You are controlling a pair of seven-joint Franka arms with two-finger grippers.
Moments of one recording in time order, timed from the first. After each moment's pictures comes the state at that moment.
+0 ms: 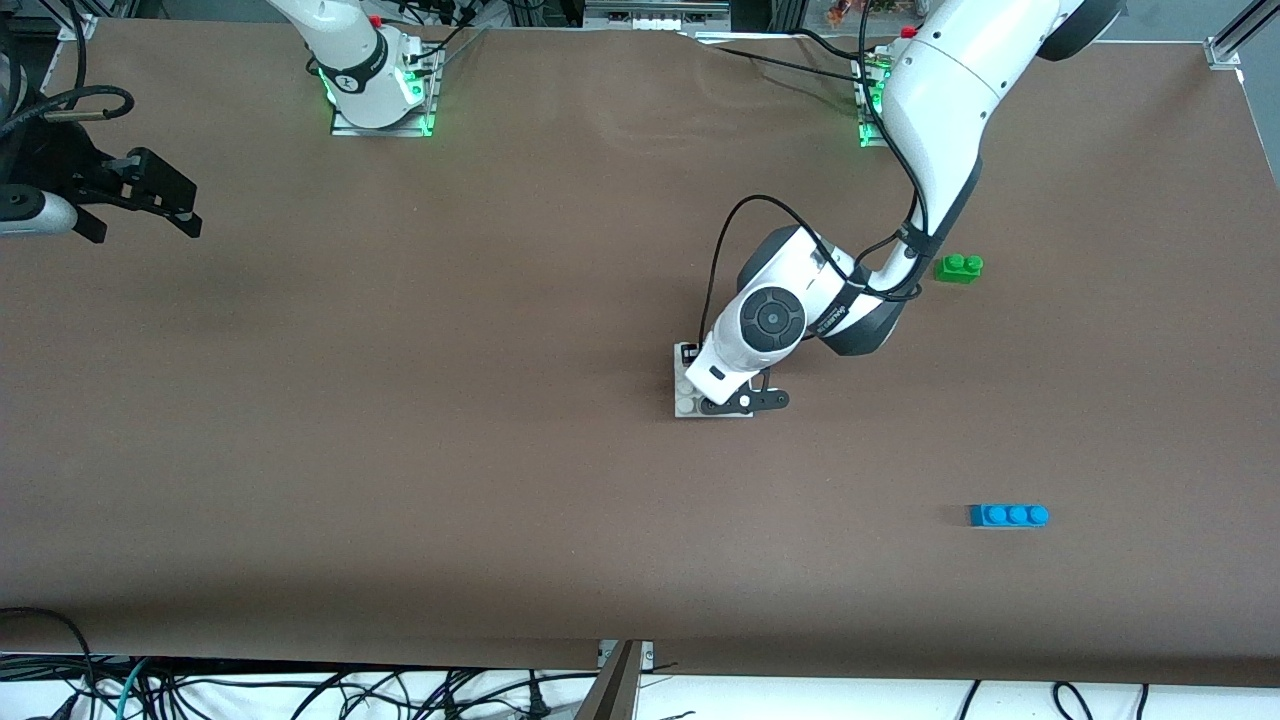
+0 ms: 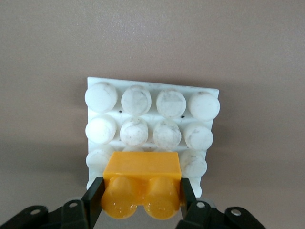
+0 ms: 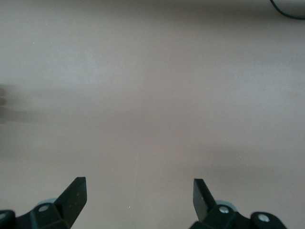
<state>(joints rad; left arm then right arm) -0.31 0.75 -0.33 -1.53 0.05 2.13 -0.72 0.00 0.01 0.11 -1.49 -0.01 1.56 0.02</state>
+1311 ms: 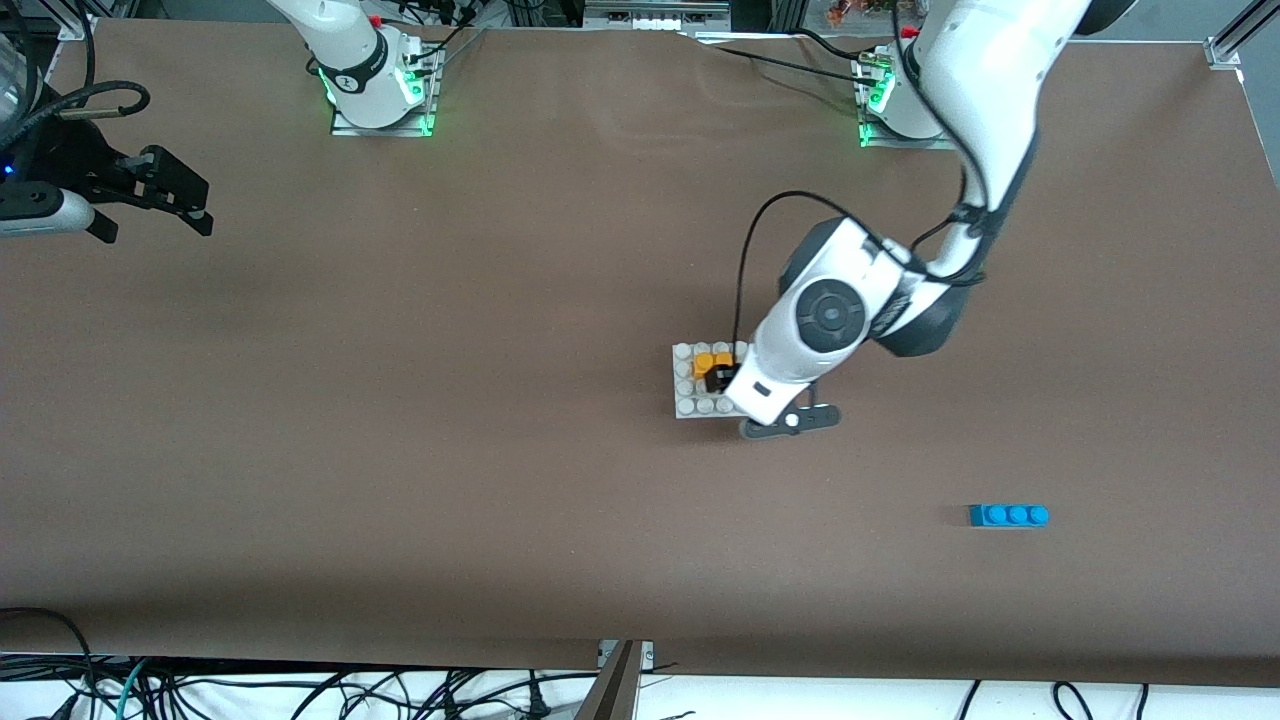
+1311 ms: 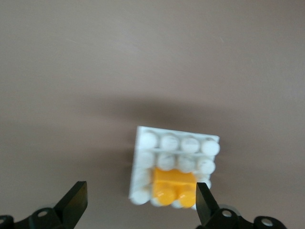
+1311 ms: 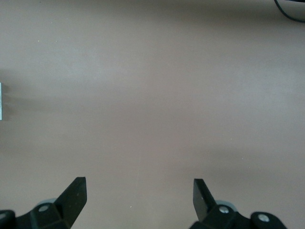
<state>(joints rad) -0.24 0.60 -0.28 -1.46 0.05 1.98 -0.72 0.00 0.01 0.12 -1.49 -0.01 1.56 0.02</state>
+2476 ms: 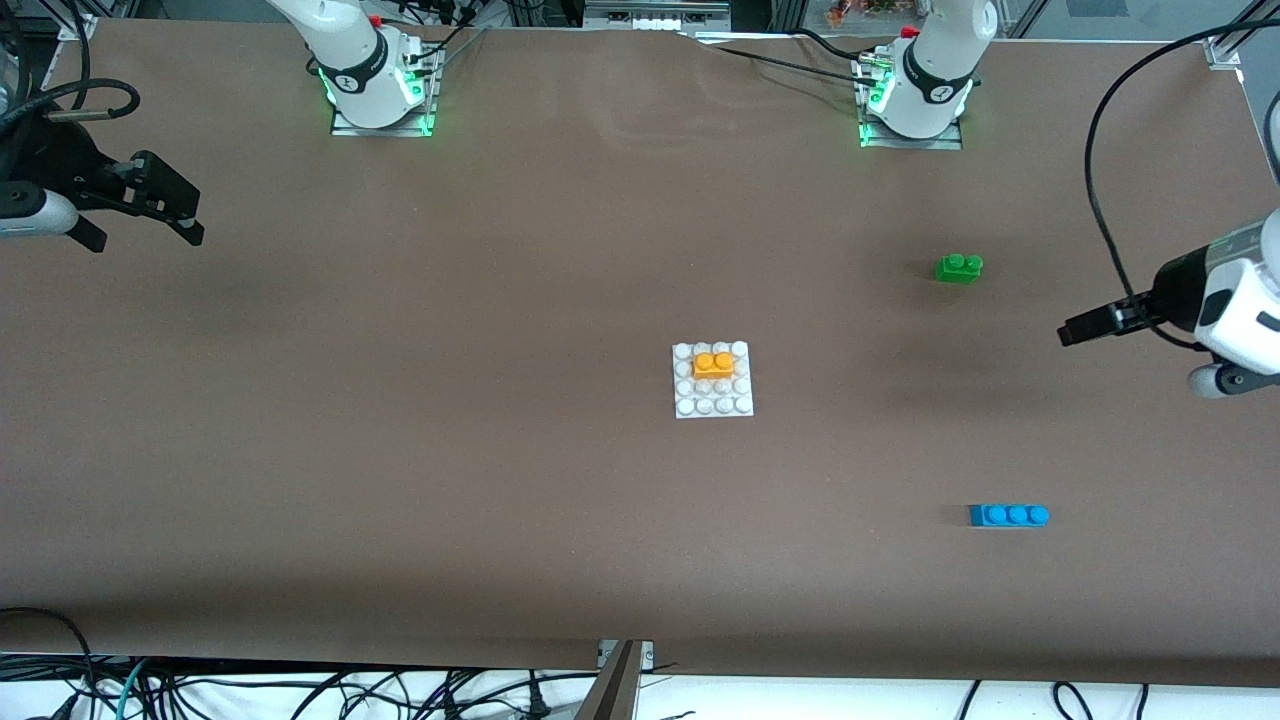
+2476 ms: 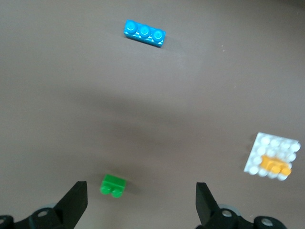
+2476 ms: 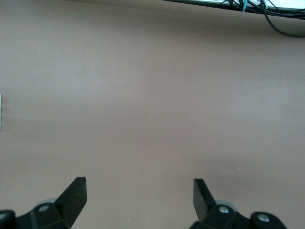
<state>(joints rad) 0.26 0.22 -0.24 -1.49 -0.01 1.58 -0.25 0.00 0.01 0.12 -1.49 -0.02 1.61 0.02</state>
